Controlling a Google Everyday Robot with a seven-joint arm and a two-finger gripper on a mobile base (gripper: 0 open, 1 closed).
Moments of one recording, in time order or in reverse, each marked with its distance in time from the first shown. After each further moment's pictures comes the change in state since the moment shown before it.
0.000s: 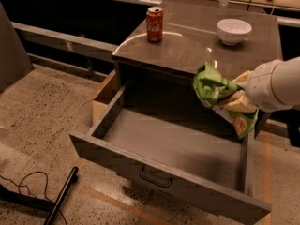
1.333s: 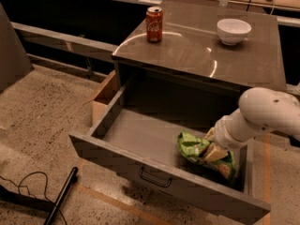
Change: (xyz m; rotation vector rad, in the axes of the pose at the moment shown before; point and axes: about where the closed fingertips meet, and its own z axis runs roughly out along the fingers) arm 0.090 0.126 0.167 -0.471 0.099 -0.127
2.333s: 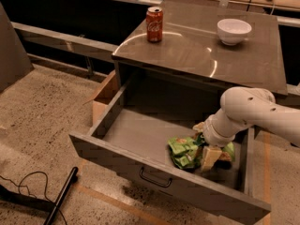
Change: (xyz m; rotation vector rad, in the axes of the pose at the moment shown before) arm -0.001 -0.017 0.032 -0.040 0.066 -0.148
